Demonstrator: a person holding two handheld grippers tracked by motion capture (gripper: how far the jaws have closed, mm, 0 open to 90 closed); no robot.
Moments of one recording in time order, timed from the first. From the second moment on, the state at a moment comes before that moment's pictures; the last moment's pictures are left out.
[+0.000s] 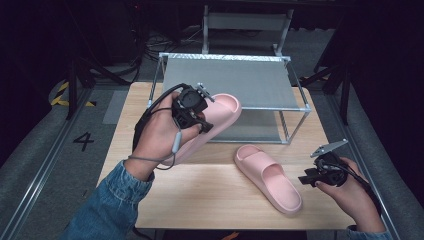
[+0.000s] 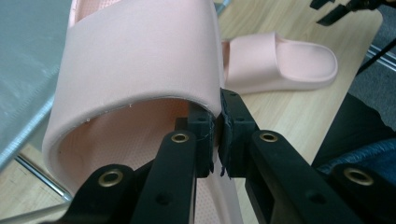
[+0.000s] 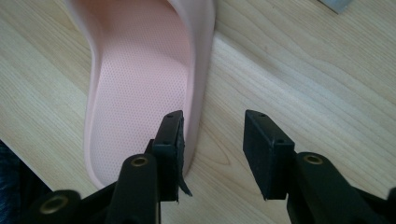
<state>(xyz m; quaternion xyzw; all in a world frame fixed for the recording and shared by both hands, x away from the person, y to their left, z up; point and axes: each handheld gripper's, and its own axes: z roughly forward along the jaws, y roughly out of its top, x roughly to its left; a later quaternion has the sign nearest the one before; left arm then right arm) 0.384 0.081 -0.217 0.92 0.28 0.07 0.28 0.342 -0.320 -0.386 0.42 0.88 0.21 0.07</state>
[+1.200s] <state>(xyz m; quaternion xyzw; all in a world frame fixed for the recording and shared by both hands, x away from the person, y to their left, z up) 0.487 0.057 -0.199 0.87 0.38 0.10 0.31 0.340 -0.327 -0.388 0.42 0.88 0.21 0.07</state>
